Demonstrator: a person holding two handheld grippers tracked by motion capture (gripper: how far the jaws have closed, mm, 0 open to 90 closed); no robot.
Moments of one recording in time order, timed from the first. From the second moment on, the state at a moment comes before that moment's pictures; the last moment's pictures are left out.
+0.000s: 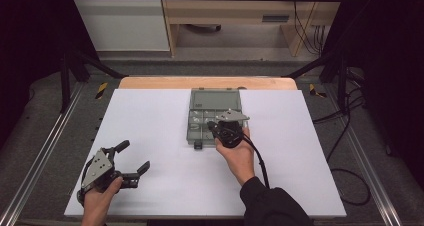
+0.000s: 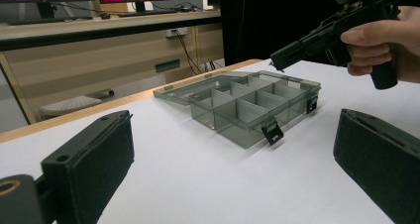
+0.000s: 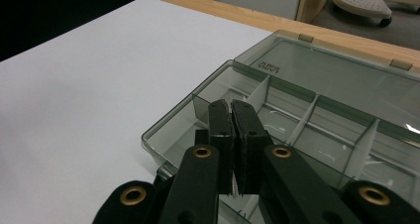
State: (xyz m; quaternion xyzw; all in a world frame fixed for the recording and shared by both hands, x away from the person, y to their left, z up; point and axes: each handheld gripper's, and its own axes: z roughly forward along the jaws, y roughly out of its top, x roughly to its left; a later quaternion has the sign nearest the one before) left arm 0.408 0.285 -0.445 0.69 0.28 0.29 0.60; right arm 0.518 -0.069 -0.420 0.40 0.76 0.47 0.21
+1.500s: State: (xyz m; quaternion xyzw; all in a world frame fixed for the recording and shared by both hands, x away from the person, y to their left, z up) left arm 0.408 0.289 -0.444 0.69 0.28 0.30 0.60; right arm 0.524 -0.061 -0.433 0.42 0.76 0.45 0.20
